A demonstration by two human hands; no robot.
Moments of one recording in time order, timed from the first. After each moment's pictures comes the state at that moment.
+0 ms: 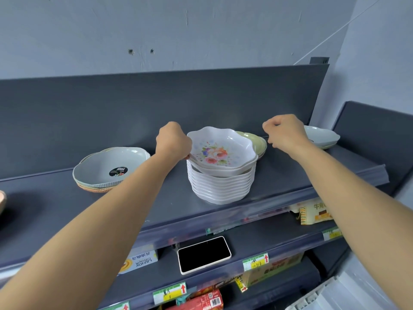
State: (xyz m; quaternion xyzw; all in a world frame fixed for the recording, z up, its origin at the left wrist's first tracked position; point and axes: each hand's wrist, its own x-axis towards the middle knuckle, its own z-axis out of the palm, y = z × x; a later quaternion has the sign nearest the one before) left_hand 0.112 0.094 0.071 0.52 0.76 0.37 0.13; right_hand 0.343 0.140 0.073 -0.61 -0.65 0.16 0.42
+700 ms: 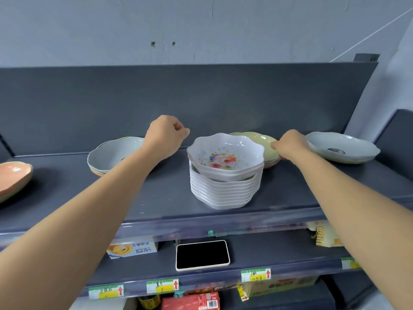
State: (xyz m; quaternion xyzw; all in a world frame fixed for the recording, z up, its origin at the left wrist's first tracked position) left_hand 0.106 0.081 0.073 0.50 0.77 0.39 0.07; right_hand 0.348 0.229 0.031 -0.68 -0.66 0.17 0.25
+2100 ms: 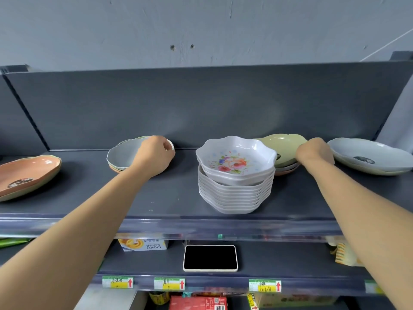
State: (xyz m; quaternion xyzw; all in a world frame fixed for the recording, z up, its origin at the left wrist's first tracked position) left_hand 0.076 0.058 0.043 0.46 0.83 0.30 0.02; right_hand 0.352 0.239 0.025 -0.74 -0.57 0.18 0.30
